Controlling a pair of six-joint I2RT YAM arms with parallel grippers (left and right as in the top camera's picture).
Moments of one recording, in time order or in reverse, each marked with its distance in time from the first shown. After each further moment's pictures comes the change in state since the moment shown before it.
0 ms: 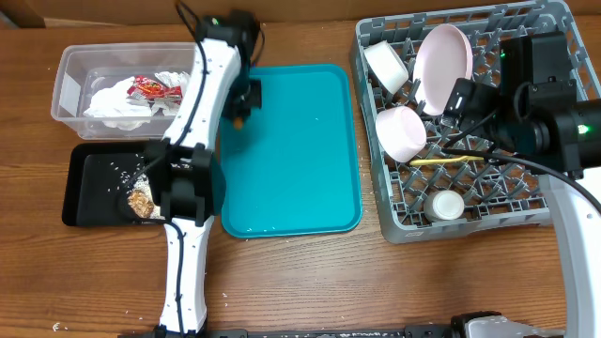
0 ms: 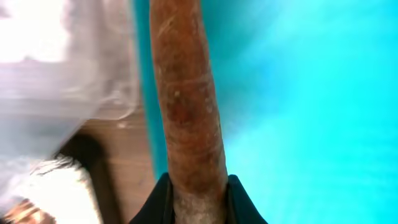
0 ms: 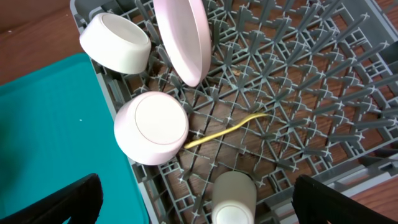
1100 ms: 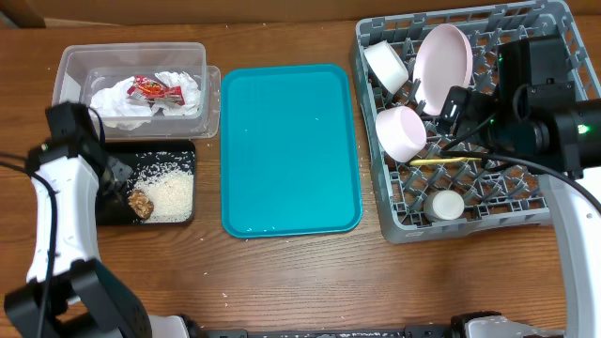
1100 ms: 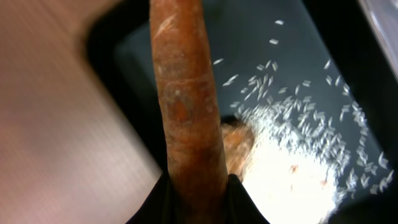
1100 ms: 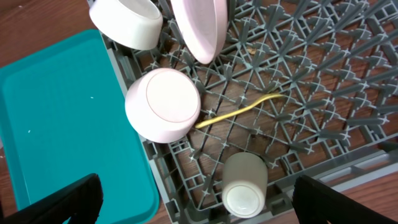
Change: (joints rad) left arm 0.613 -0.885 -1.394 0.733 -0.116 -0.358; right arm 0.000 0.000 0.000 -0.046 -0.085 0.000
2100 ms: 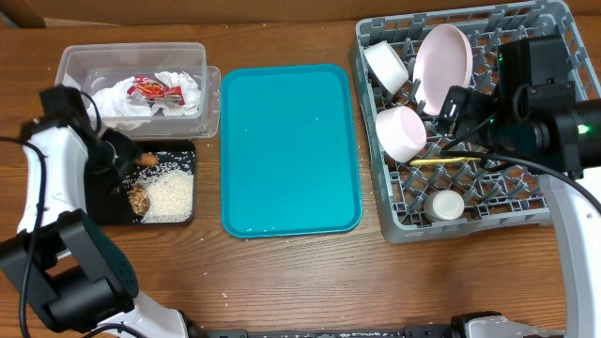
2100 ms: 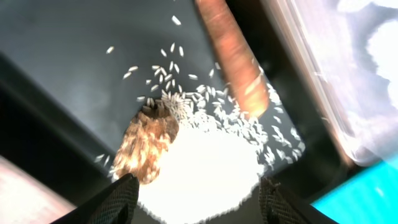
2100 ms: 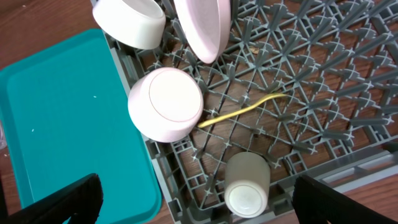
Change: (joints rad) left arm 0.013 0.207 0.287 -0.158 0.285 0.072; right arm 0.000 0.000 0.000 0.005 -0.007 0.000
